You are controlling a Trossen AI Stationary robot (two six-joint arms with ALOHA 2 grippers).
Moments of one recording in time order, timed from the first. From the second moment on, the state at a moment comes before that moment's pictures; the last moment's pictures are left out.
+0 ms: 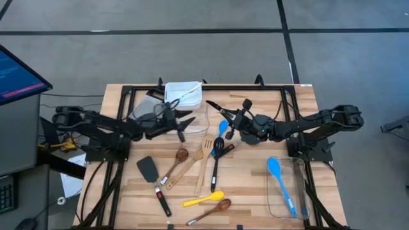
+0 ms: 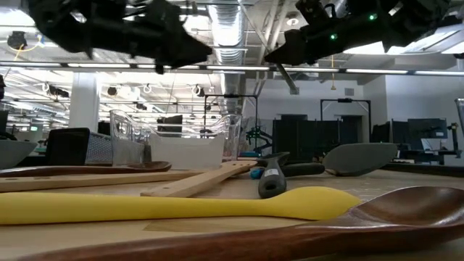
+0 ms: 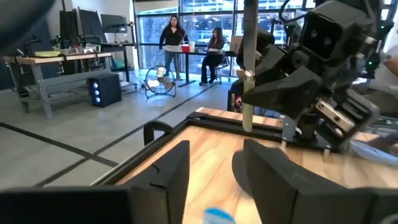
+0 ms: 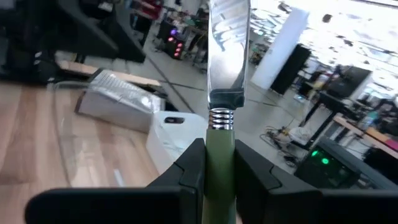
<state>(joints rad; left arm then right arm) 0.06 1.35 0.48 0.90 -0.39 -0.01 0.01 1.38 0.59 0.74 0.61 -0.38</state>
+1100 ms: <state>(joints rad) 0.13 1.65 0.81 0.97 -0.28 -0.07 0.00 1.49 0.59 0.90 0.68 -0.52</state>
